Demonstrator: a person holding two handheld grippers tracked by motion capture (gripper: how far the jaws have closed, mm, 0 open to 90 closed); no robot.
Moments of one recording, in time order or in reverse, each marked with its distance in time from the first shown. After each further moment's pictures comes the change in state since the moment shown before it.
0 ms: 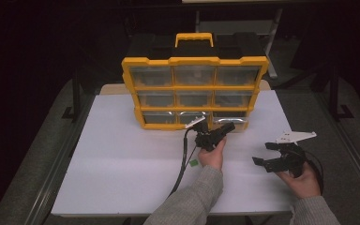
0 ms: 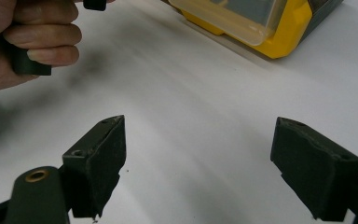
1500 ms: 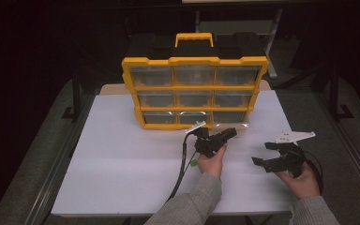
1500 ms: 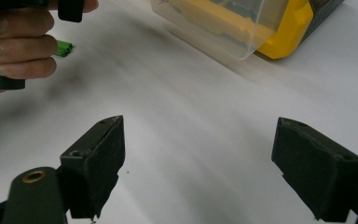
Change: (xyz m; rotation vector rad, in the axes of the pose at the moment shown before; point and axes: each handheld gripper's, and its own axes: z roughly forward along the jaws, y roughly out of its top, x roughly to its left) left arm -0.010 -0.011 -0.012 0.021 -0.025 0.029; right arm 0.002 0.001 0.001 0.001 -0.005 0.002
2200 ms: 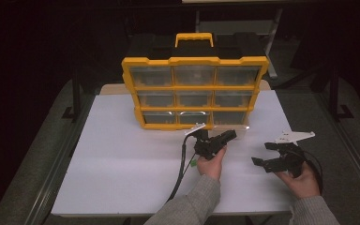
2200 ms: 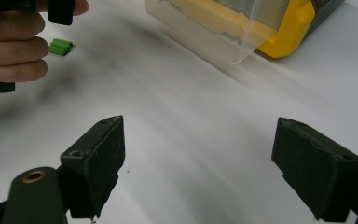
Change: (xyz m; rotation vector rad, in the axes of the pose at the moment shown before) left arm -0.002 -0.003 -0.005 0.014 -0.005 0.013; right arm 0.000 0.000 0.000 0.006 0.003 0.002
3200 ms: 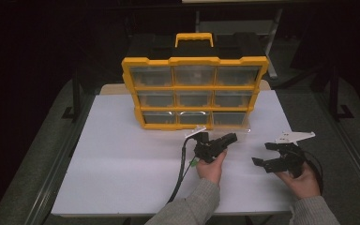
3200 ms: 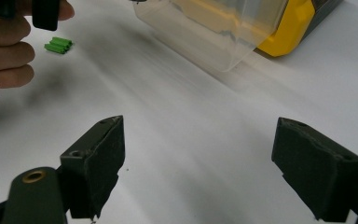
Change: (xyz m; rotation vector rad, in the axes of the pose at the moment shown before) left arm -0.006 -0.006 -0.006 0.017 -0.011 0.009; right arm -0.001 -0.001 0.000 0.003 -0.006 -0.008
